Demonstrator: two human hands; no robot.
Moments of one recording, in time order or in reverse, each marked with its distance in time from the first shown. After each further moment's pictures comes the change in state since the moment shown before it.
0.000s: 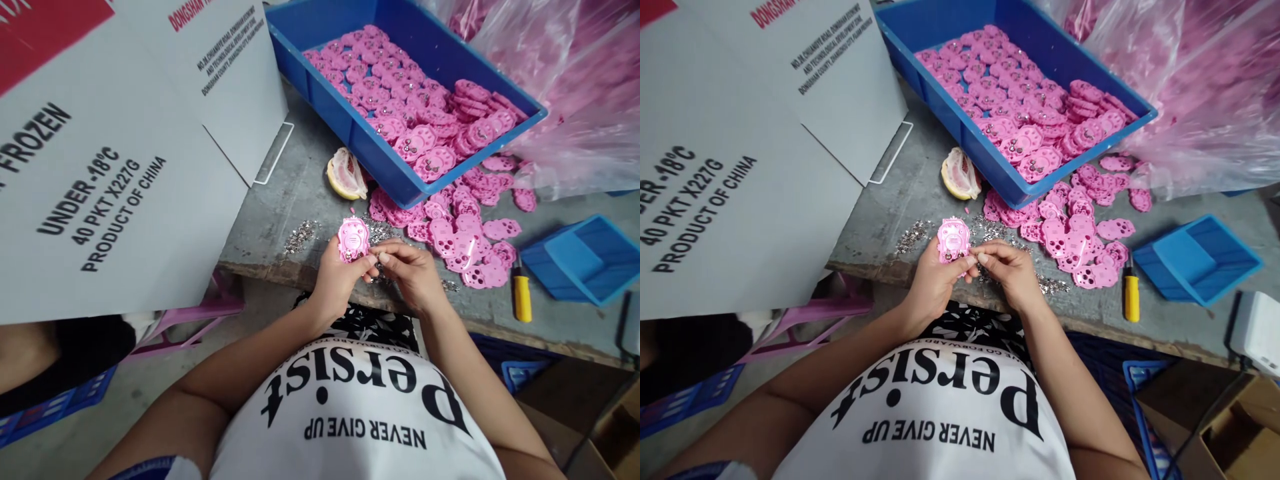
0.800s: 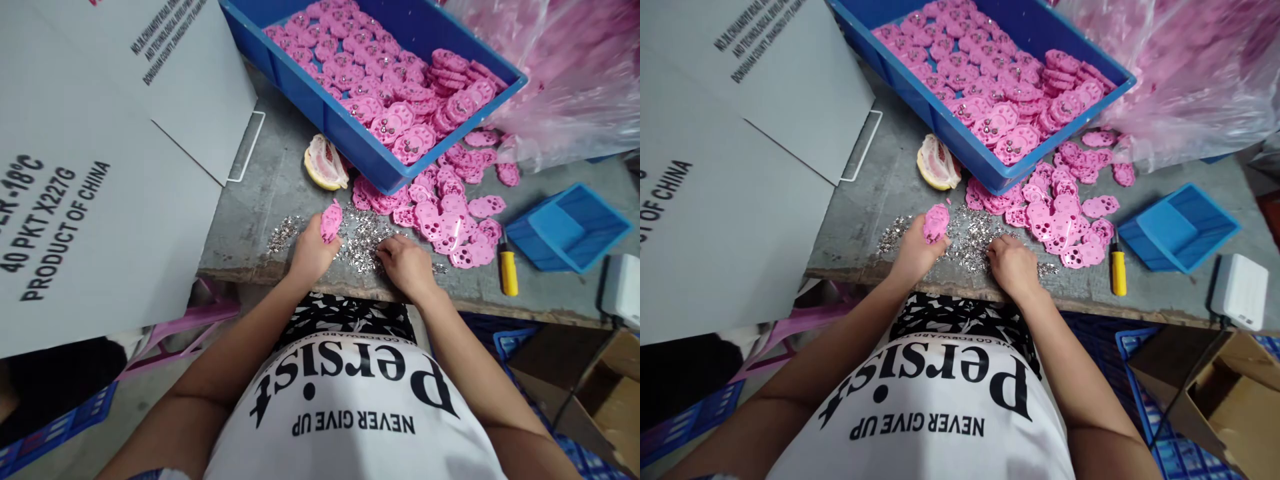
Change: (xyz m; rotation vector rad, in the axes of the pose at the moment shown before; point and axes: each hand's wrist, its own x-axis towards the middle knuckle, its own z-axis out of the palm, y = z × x) left_hand 0.058 -0.012 -0.042 0.895 0.078 0.214; right_hand -0.005 0.015 -0.038 -1.563 0.101 0.054
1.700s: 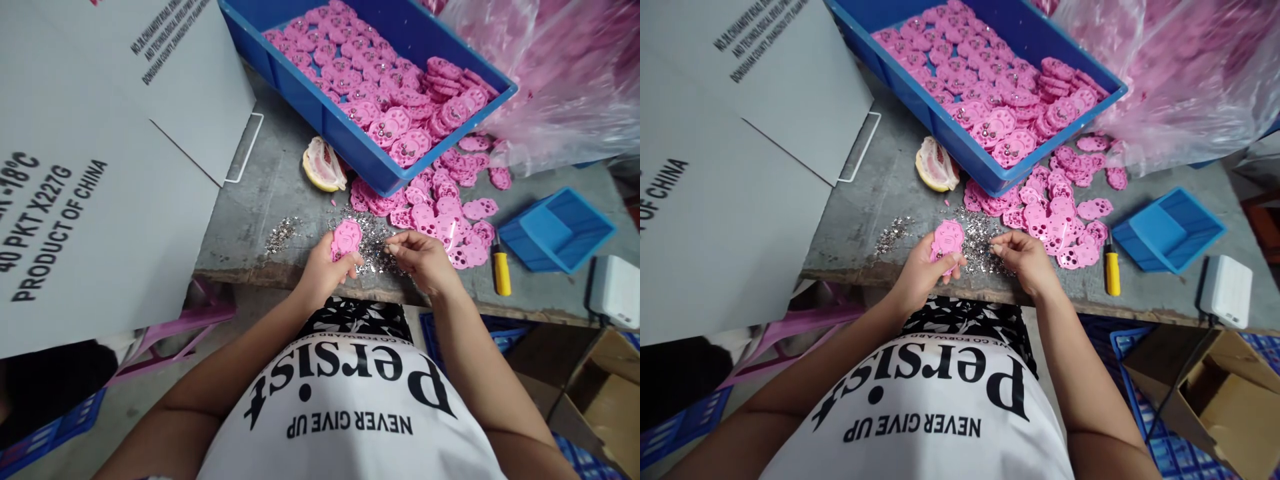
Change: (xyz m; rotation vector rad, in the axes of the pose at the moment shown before) left_hand -0.043 0.027 0.006 -0.592 -0.299 -0.170; right_hand 0.002 0.015 -0.018 1.422 -0.065 0.256
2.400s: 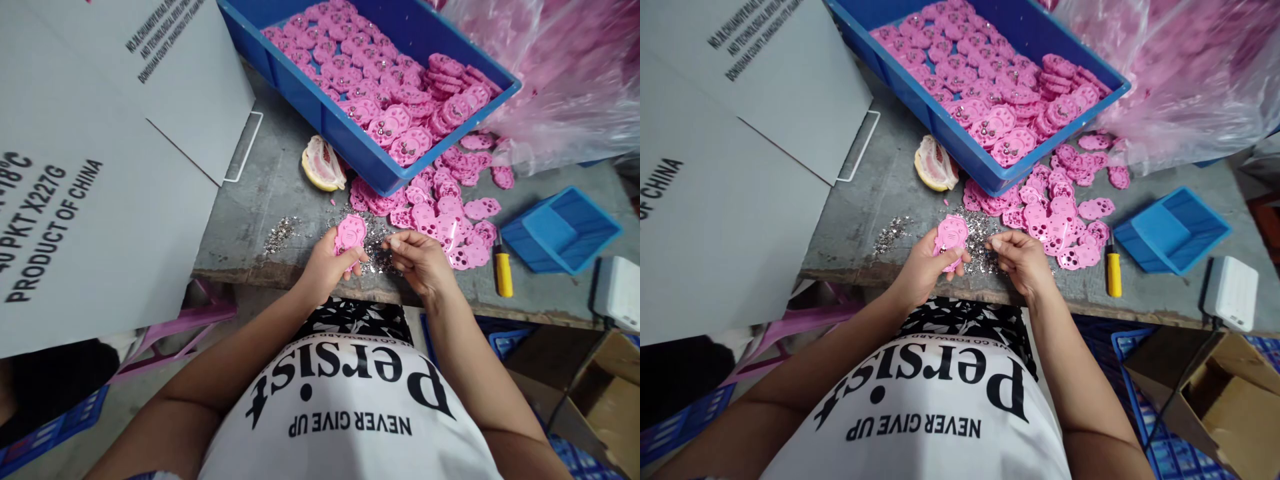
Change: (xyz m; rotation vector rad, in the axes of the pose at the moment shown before) left_hand 0.005 0.008 0.009 -0.083 -0.030 -0.021; right_hand 0.000 -0.003 0.010 0.177 0.009 0.016
